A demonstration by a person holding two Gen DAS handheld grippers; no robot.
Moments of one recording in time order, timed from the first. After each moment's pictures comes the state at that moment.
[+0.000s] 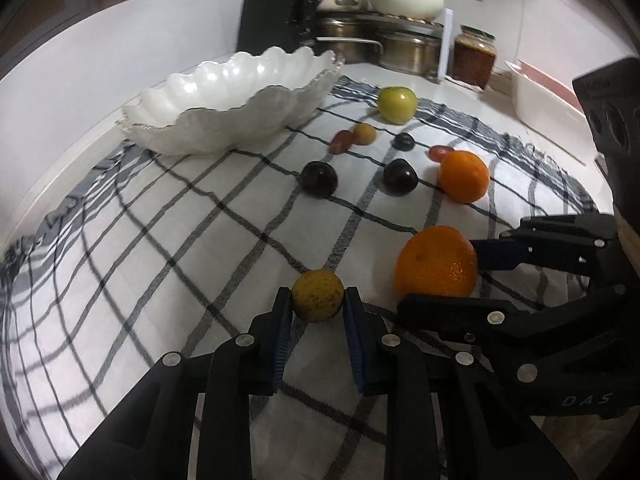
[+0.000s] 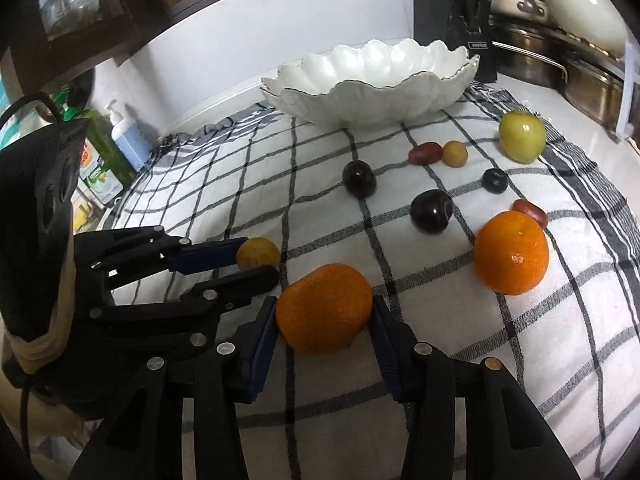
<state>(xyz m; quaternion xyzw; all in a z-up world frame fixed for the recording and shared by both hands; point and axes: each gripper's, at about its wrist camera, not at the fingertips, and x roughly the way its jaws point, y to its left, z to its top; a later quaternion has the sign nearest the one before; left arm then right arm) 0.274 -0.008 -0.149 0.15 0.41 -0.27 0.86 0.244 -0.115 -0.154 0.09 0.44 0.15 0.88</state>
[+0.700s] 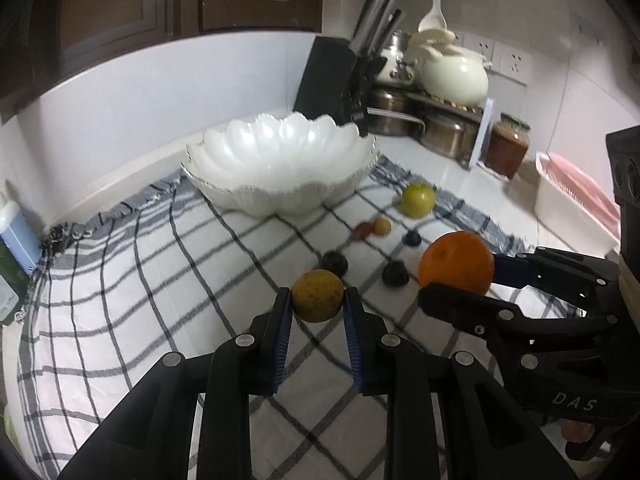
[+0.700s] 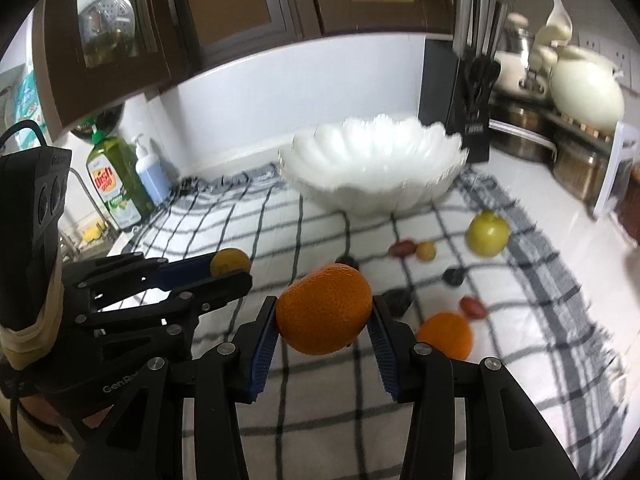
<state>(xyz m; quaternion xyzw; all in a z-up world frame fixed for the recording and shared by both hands) 0.259 -0.009 -0.076 0.06 0.36 -0.19 0.91 0.238 -0.139 -0.080 0.04 0.36 0.15 0.92</state>
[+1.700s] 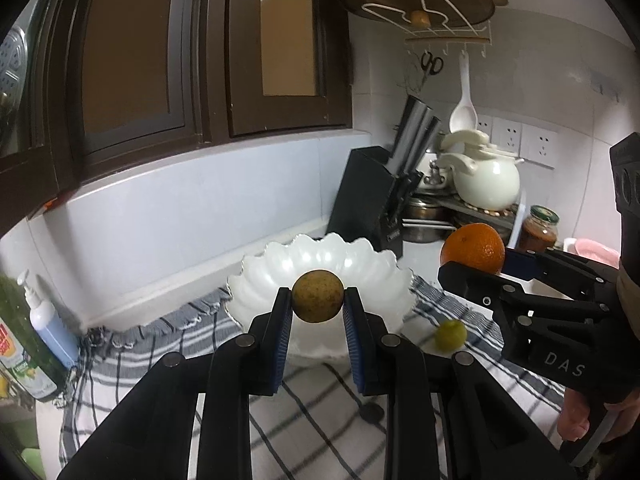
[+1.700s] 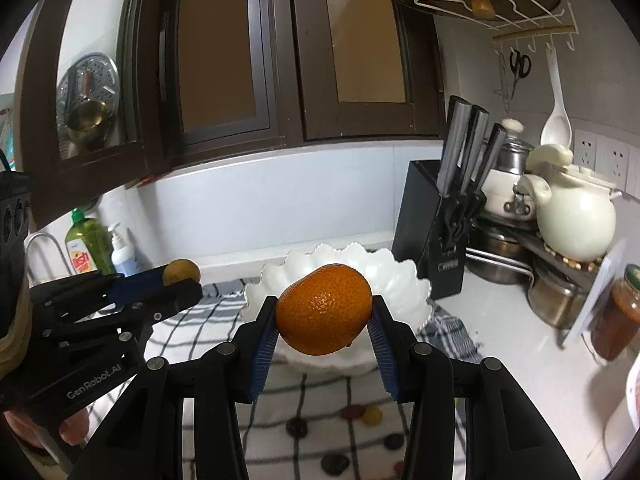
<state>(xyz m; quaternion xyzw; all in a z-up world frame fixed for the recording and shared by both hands) 0.323 -0.010 0.014 0.05 0.23 -0.15 0.96 0.314 -0.159 0.007 0.02 0.23 0.13 0.96</state>
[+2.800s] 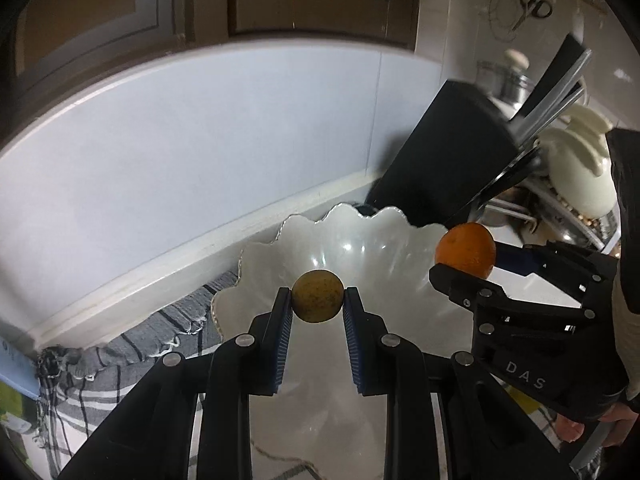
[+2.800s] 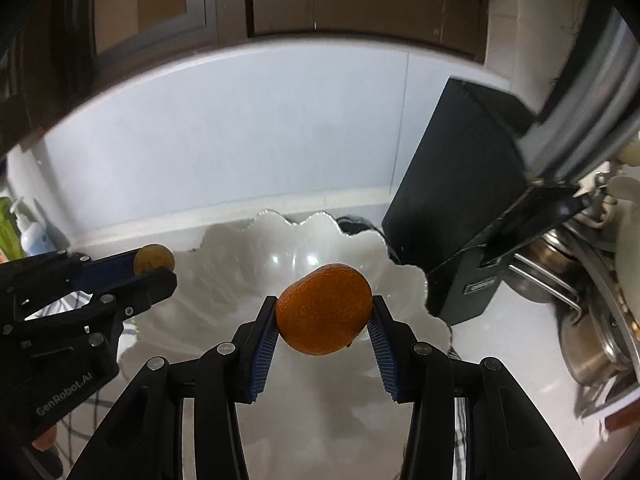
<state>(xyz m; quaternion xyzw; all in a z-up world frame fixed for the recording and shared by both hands) 0.528 -0.017 -0.041 0.04 0.38 -0.12 0.92 0.533 -0.142 -0.055 -0.04 0.39 0.10 0.91</state>
